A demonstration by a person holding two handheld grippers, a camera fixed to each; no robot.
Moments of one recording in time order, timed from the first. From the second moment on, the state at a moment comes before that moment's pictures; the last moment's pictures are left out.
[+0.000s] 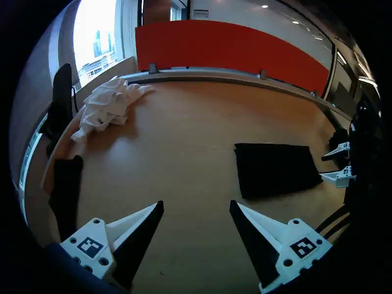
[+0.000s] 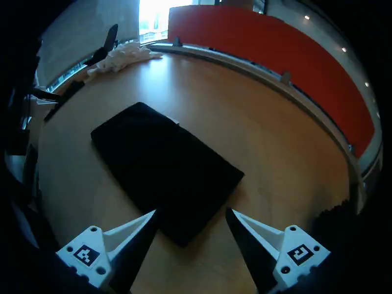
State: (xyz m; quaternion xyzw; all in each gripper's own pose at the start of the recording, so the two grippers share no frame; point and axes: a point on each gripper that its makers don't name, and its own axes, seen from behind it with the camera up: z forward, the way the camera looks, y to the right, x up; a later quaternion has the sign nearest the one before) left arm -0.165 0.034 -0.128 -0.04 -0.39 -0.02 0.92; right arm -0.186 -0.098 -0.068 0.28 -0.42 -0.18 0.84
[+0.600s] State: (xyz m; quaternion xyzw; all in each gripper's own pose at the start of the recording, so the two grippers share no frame) left arm -0.168 0.035 -0.130 -0.04 -0.39 -0.02 0.92; right arm -0.199 -0.087 -0.100 0.30 -0.46 -0.18 0.82
